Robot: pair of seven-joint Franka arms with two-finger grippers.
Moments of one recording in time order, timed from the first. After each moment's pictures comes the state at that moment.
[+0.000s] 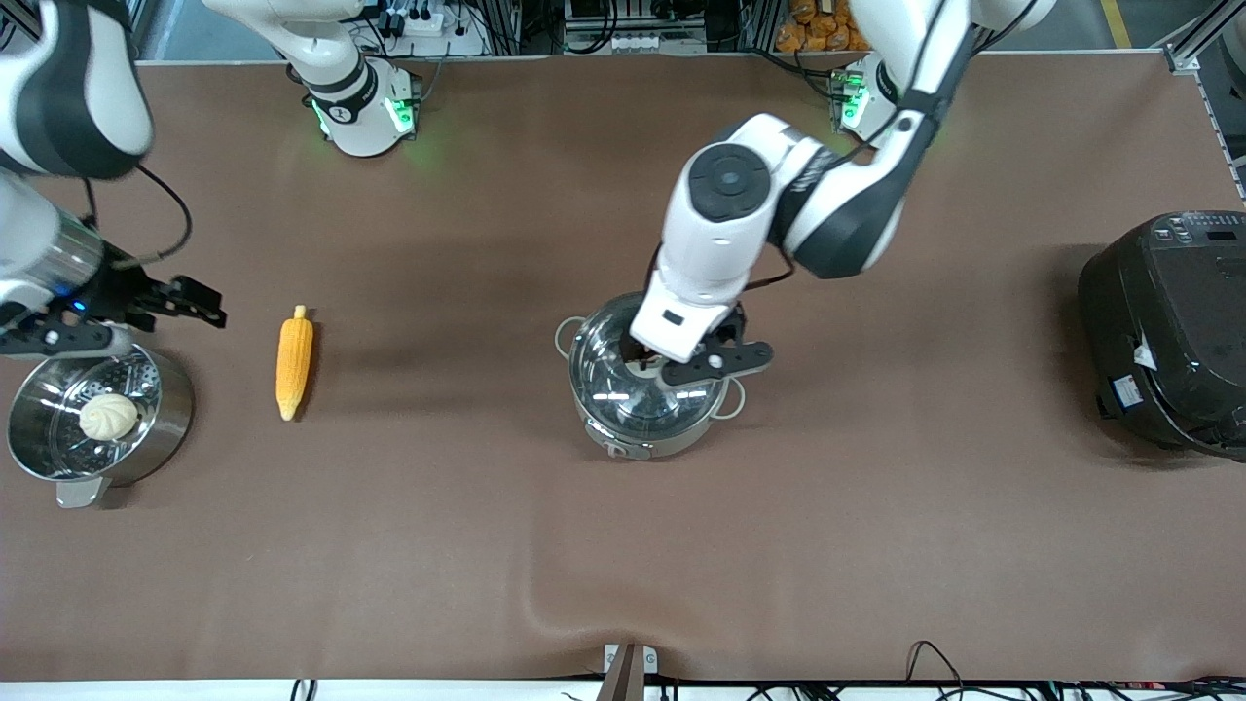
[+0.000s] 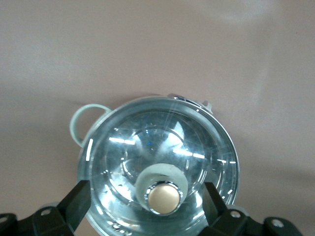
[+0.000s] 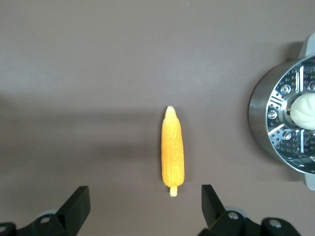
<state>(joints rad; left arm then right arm) -0.69 0.58 -0.01 -1.29 0.01 1.99 -0.96 -0.06 0.02 -0.02 -1.97 0.03 1.99 -0.10</state>
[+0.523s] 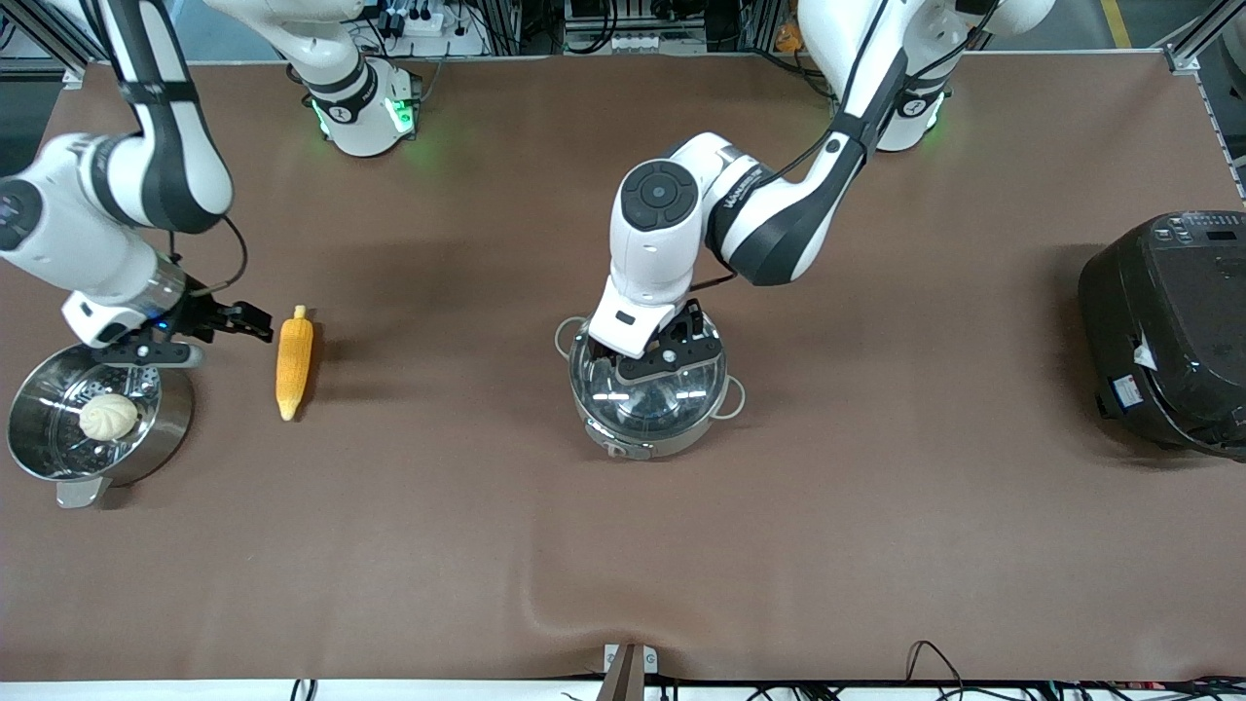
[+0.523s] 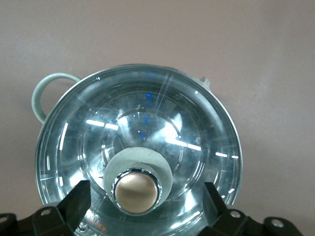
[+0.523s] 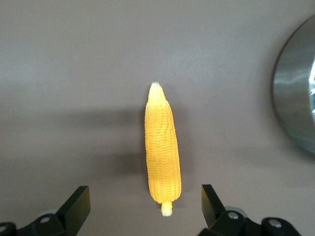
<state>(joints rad) -0.76 0.65 0.02 -1.29 0.01 2.02 -1.02 -0.09 0.09 -0.02 -2.25 0.03 2.31 -0.11</state>
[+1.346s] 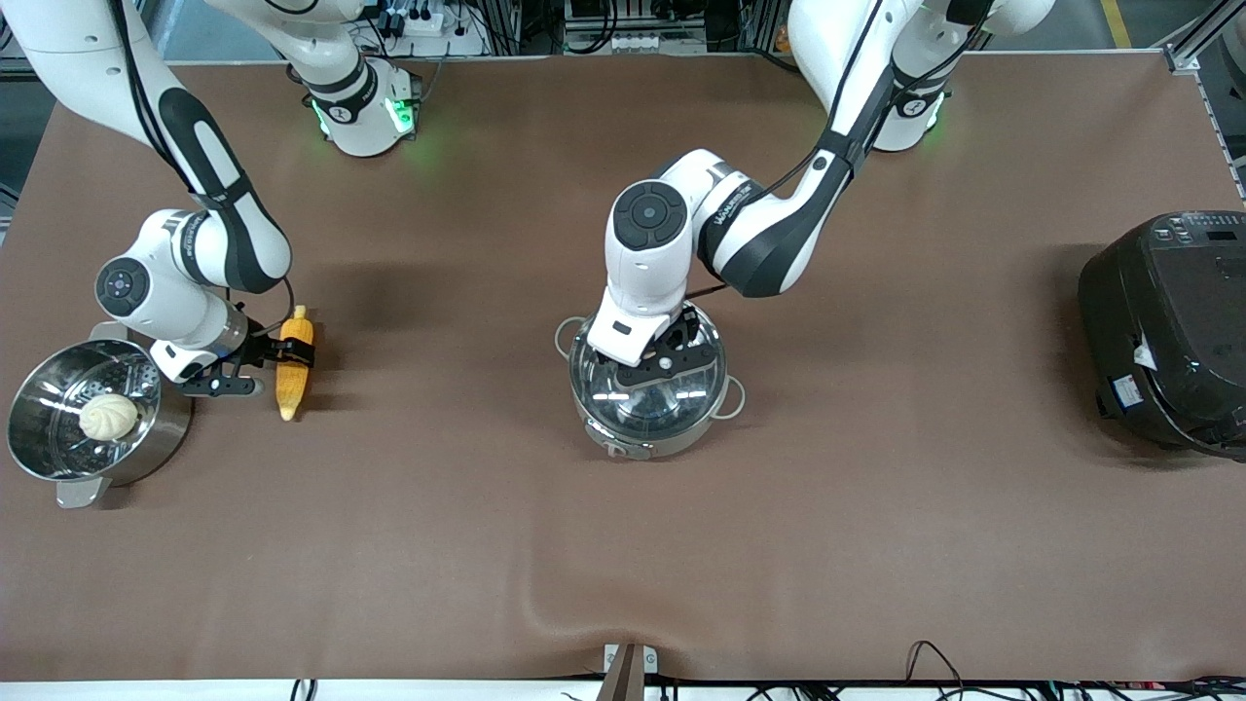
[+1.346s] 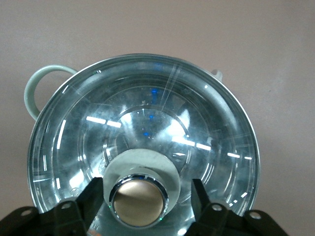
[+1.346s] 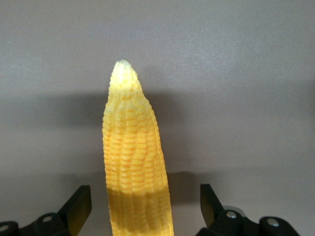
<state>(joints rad) -0.76 0.68 0.02 -1.29 0.01 2.02 -1.02 -0.12 0.36 -0.02 -2.28 0.03 2.58 -0.15</state>
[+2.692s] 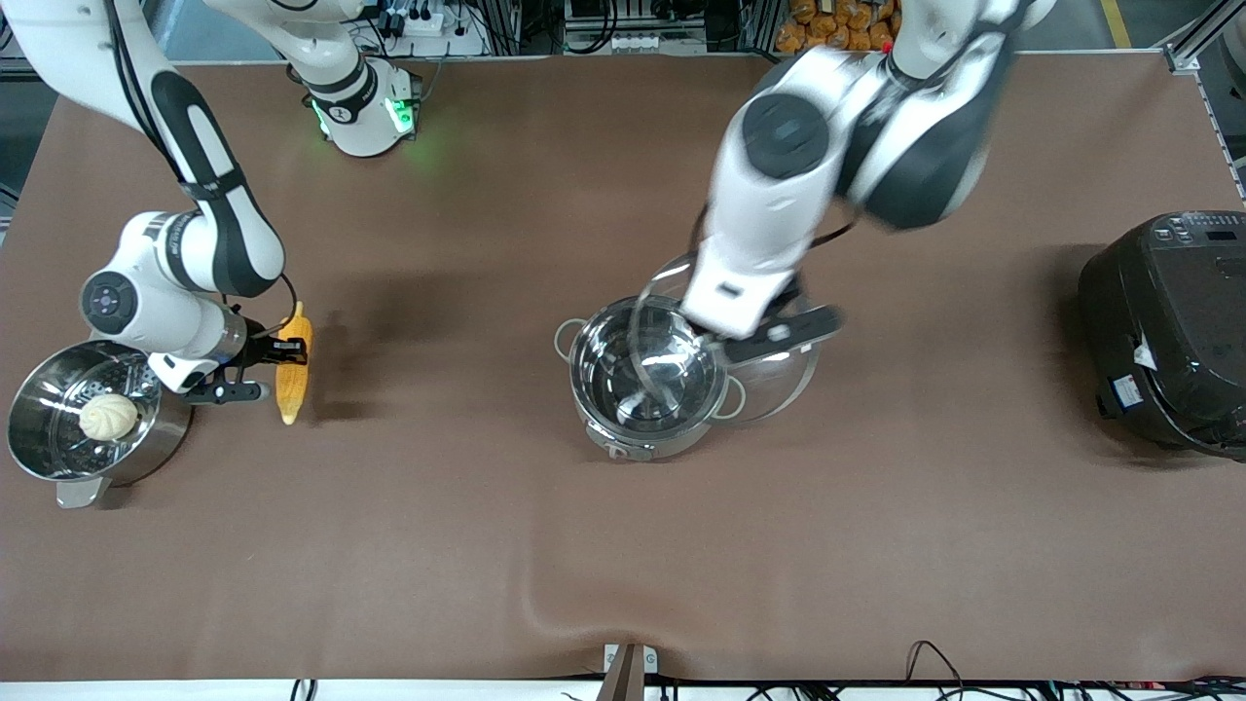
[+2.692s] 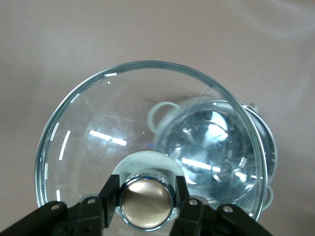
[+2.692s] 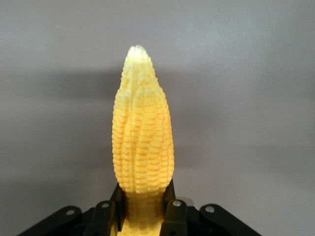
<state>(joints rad) -0.60 0.39 0.03 -1.26 0.01 1.64 -0.88 -0.04 0.29 0.00 -2.08 0.04 2.20 -0.09</state>
